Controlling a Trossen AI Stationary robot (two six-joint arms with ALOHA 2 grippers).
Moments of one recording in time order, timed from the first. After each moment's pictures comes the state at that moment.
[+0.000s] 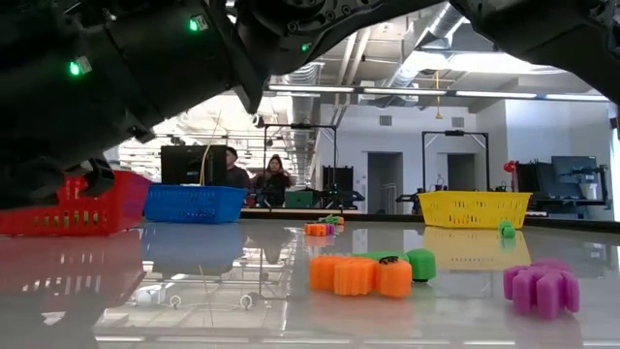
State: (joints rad) left arm -0.47 0.51 0.17 0.13 -0.43 -0.36; right arm 0.33 2.71 2.31 -0.04 0.08 0.10
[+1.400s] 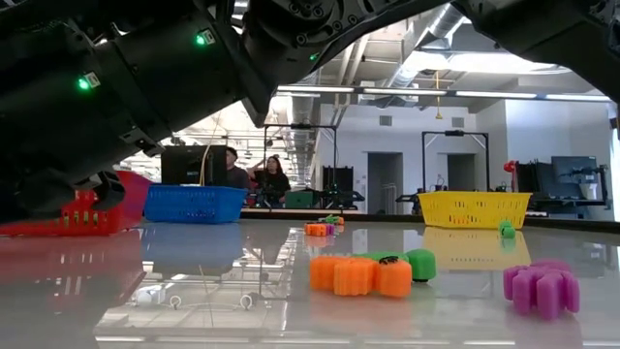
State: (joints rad) left arm -0.47 0.51 0.17 0.12 -0.46 -0.36; right arm 0.33 2.72 2.26 -0.06 0.11 0.13
